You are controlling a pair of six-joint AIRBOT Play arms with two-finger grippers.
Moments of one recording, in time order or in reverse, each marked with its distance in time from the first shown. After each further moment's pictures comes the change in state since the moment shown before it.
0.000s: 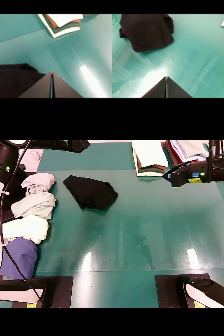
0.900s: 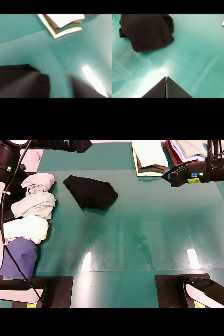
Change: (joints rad) left arm 0.001 -0.019 0.000 0.027 0.011 0.010; right arm 0.000 -0.008 -0.001 0.006 -0.002 0.000
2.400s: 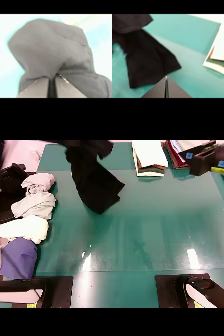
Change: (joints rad) left arm -0.070 0.082 0.173 0.206 -0.179 0.050; right arm 0.000 0.191 0.000 0.003 -0.193 0.000
